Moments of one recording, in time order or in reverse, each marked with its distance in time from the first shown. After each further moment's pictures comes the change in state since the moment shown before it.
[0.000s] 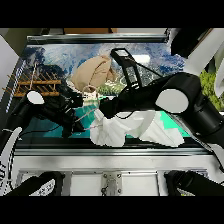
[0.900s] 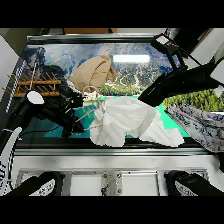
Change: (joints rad) left arm 0.000 0.000 0.000 0.001 -0.005 0.000; right arm -0.502 0.060 -0.036 0.229 0.212 -0.731
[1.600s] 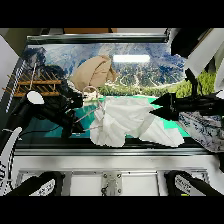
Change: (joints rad) left arm 0.000 0.000 0.000 0.000 -0.018 0.000; right arm -0.496 -0.063 -0.567 0.711 0.120 -0.950
